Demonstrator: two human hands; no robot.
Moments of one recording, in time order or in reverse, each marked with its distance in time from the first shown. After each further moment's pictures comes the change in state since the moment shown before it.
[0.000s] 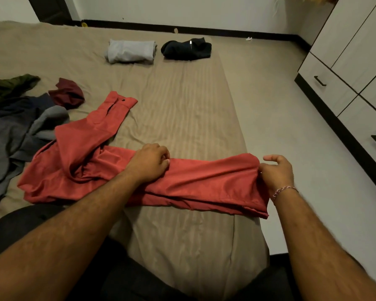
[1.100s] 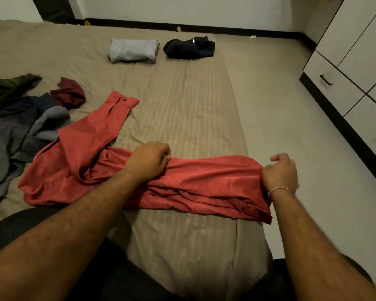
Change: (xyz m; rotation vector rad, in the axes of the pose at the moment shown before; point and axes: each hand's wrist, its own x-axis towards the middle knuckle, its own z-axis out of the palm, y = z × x) left_hand 0.009 -0.007 0.000 0.061 0.137 0.110; right_hand -0.015 -0.025 0.009 -0.520 0.201 -0.238
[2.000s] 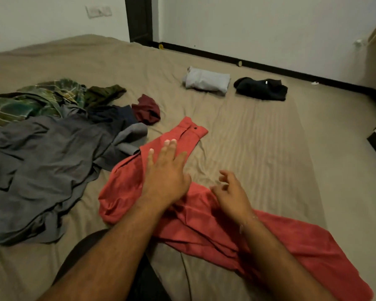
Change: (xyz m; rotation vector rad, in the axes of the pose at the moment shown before) left_hand -0.049 -0.074 -0.094 0.142 0.124 -0.477; right_hand -0.119 -0.206 0.150 0.314 -0.709 -0.552
